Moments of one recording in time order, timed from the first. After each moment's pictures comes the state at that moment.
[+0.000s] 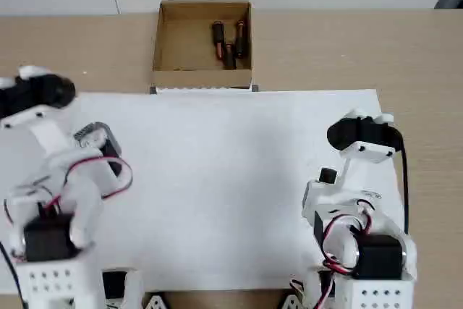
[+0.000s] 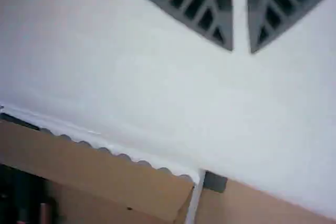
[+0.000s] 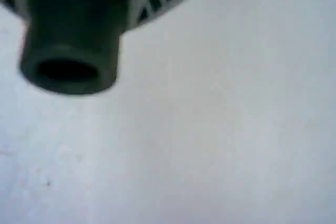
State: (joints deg) left arm -9.4 -58.7 35.3 73.5 21.8; right arm -2.9 -73.1 48.9 86.2 -13.1
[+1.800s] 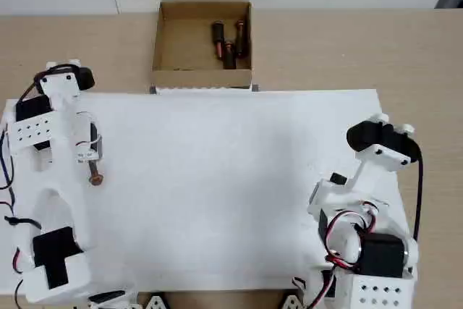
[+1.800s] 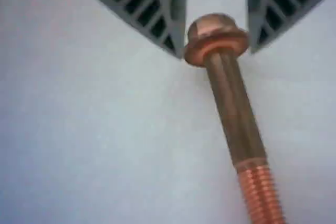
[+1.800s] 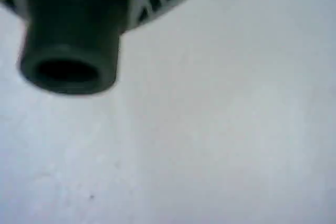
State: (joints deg) left arm -23.3 0.3 13.3 83.9 -6.5; right arm 1.3 -73.1 51.3 86.2 -19.4
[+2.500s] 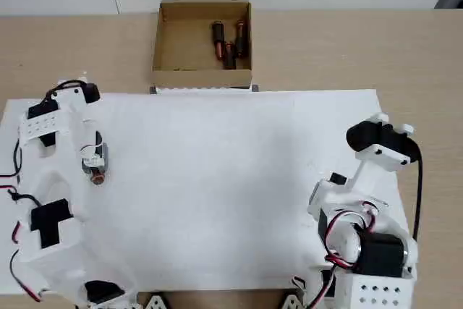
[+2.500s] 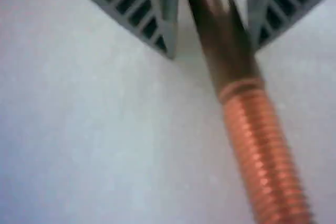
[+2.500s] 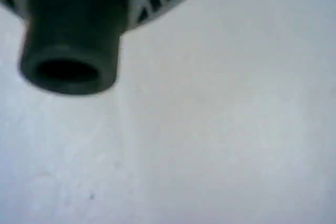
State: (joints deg) left arm -25.2 15.1 12.5 78.0 -6.5; right arm 1.3 -73.1 51.3 86.2 -19.4
